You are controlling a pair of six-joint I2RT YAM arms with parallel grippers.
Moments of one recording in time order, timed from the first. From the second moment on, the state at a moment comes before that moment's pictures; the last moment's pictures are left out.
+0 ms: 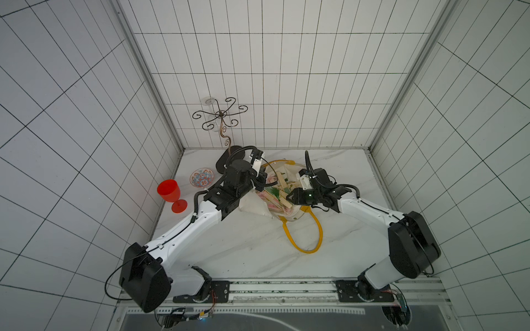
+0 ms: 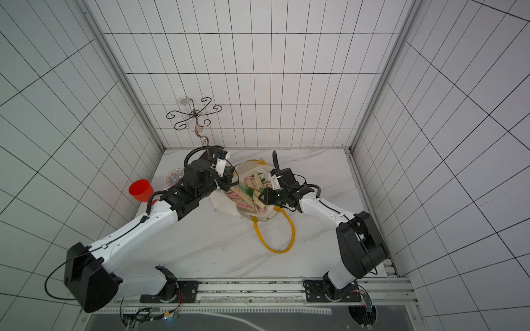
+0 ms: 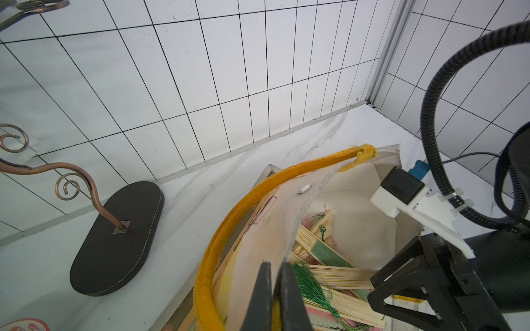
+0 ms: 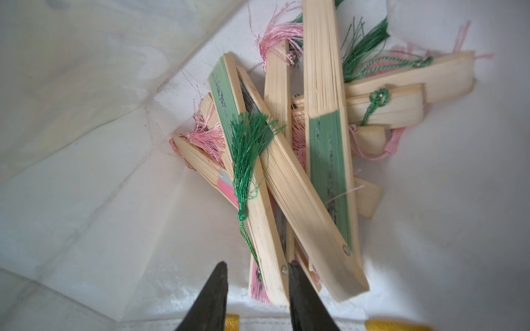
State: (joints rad) left arm -0.57 1.30 1.09 -0.14 -0.03 -0.04; right arm 0.53 1.56 1.00 -0.25 -0.38 0.54
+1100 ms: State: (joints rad) left arm -0.57 1.31 1.09 -0.14 -0.02 -0.05; right arm 0.53 1.61 0.91 -0.11 -0.46 0.59
